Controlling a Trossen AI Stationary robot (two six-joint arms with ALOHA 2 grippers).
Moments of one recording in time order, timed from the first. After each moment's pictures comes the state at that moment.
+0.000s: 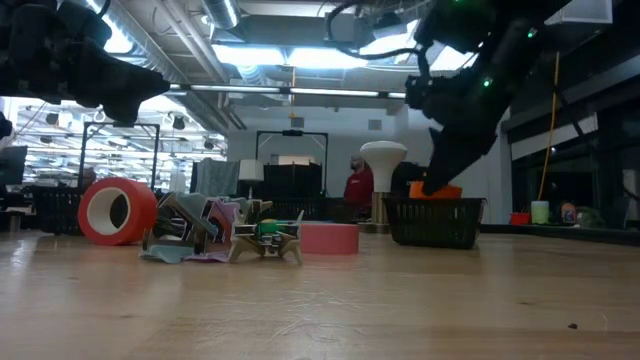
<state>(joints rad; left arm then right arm) 0.05 0.02 0.01 0.03 -0.03 -0.05 0.12 1.53 0.85 -0.44 0.34 0.49</state>
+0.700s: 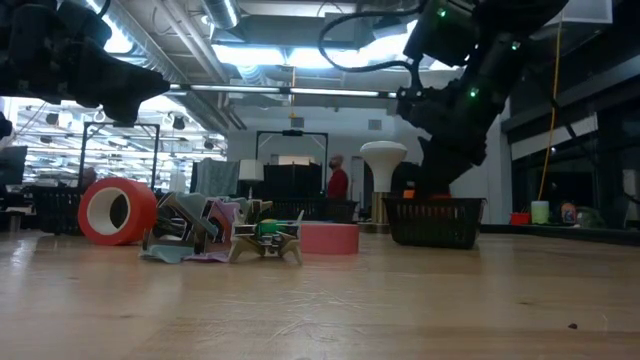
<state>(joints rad) 0.05 0.02 0.01 0.03 -0.03 -0.05 0.07 1.57 0.85 -0.38 0.29 0.51</state>
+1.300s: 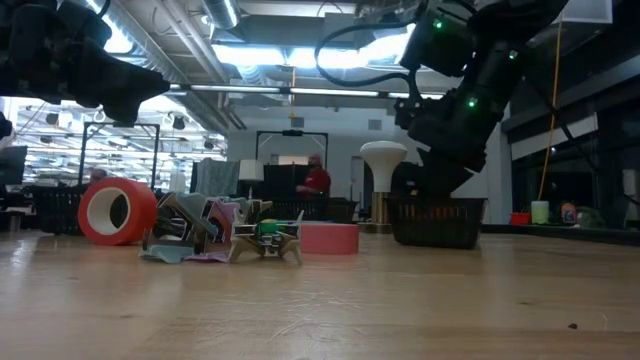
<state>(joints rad) 0.05 0.02 0.01 0.03 -0.03 -0.05 0.07 1.61 0.85 -0.39 0.30 0.51</state>
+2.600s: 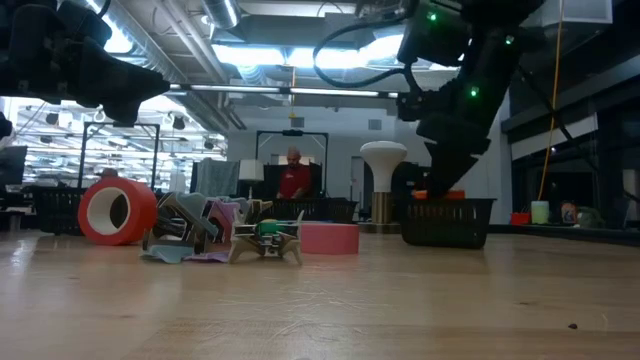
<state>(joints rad) 0.05 0.02 0.01 0.03 -0.03 -0.05 0.07 1.61 0.94 -0.58 0.33 0.47</state>
